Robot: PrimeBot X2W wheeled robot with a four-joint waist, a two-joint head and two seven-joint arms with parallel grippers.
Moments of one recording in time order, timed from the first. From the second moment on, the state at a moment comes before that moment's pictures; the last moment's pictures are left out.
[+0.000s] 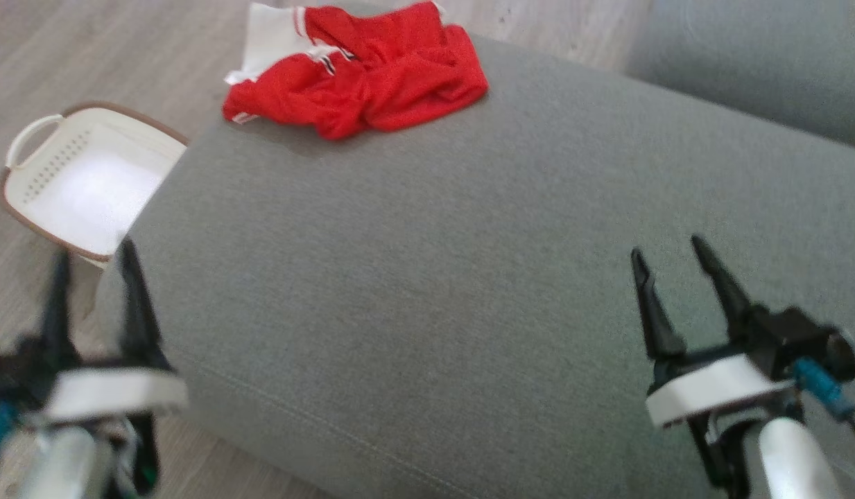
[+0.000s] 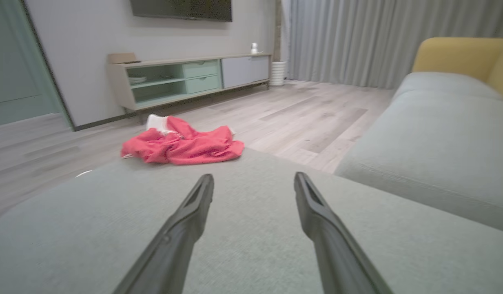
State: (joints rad) left arm -0.04 0.34 -0.21 0.02 -0.53 0.18 -0.21; right arm 0.01 -0.05 0.08 -0.02 0.05 0.13 -0.03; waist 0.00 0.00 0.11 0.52
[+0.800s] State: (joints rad) left arm -0.86 0.49 -0.13 0.63 -0.63 0.03 0.07; right arm -0.19 -0.08 0.08 -0.36 -0.13 0.13 0.17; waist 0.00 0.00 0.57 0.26
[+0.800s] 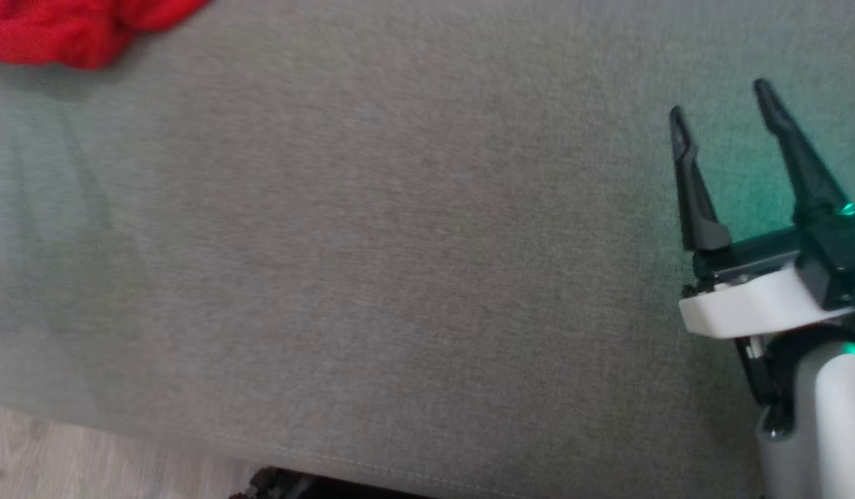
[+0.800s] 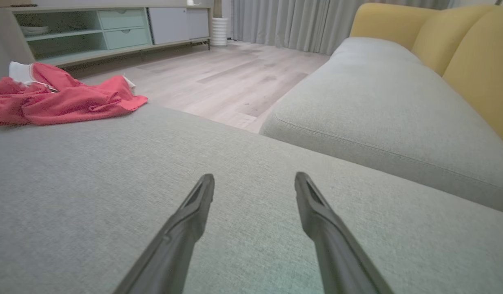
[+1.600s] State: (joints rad) left arm -1.00 0.41 -0.17 0.93 -0.65 -0.08 -0.06; right arm -0.22 -0.10 0.07 -0.34 -0.14 0.13 0.13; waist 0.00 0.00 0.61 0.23
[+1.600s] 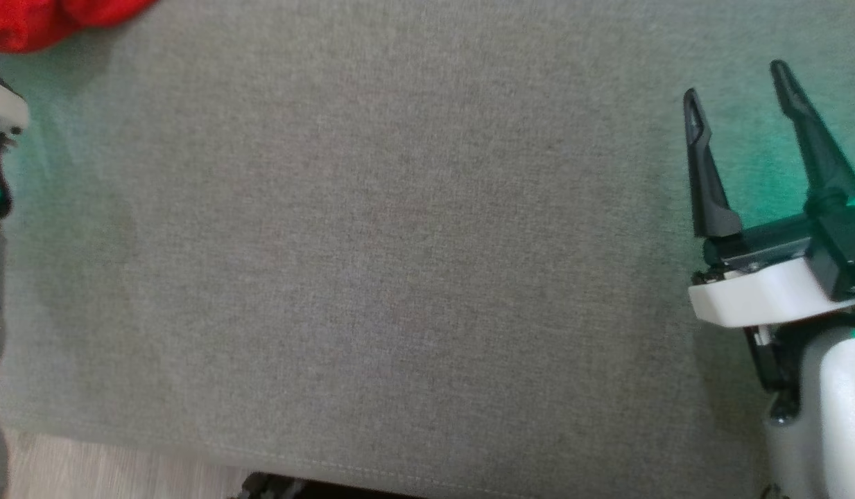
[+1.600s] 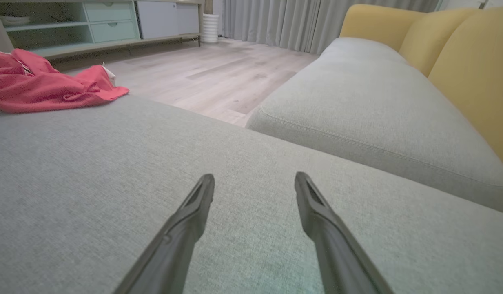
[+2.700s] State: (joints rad) left arm -0.97 0.19 -0.45 0.25 -0.63 0.00 0.08; right arm -0.17 -0.05 0.03 -0.02 0.06 0.13 -0.10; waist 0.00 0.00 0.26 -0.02
